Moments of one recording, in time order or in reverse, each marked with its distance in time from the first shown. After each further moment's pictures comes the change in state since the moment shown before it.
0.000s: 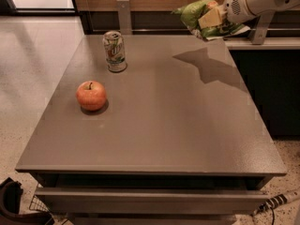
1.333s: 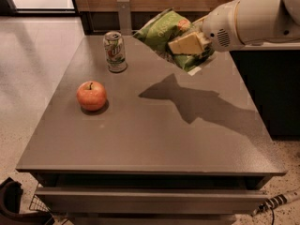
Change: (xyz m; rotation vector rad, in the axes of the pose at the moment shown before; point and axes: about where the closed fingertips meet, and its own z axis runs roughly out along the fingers) arm 0.015 0.178 -0.056 -0.232 -0.145 -0.295
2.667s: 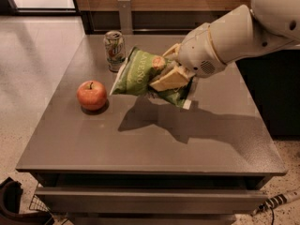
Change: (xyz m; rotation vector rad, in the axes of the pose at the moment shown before) arm 0.028 0.095 0.020 -0.289 0.119 -0.307
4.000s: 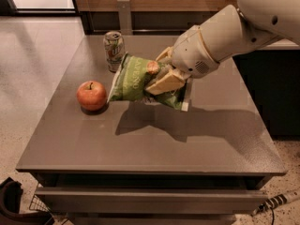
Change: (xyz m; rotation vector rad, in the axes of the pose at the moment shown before) arm -0.005 0.011 0.015 -0.113 0.009 -0.057
